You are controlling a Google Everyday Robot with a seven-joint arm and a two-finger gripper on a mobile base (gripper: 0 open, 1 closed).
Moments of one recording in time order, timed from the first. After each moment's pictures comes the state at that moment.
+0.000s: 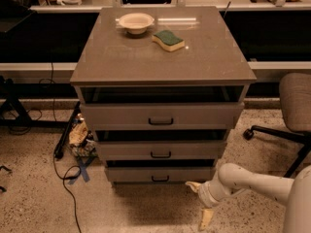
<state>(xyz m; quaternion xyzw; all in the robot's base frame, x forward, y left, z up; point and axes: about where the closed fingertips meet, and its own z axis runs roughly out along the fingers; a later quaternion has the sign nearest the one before) 0.455 -0.158 0.306 -0.73 0.62 0.20 0.19</state>
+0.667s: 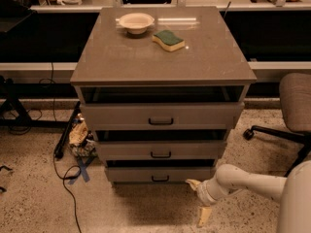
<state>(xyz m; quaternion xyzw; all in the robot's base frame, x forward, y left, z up) 0.469 -0.162 0.290 -0.73 0.63 0.18 0.19</state>
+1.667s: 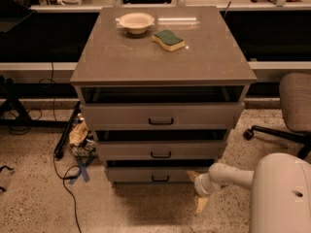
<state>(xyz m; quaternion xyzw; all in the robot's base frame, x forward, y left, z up) 0.546 -0.178 0.228 -0.74 0.63 0.08 0.21</state>
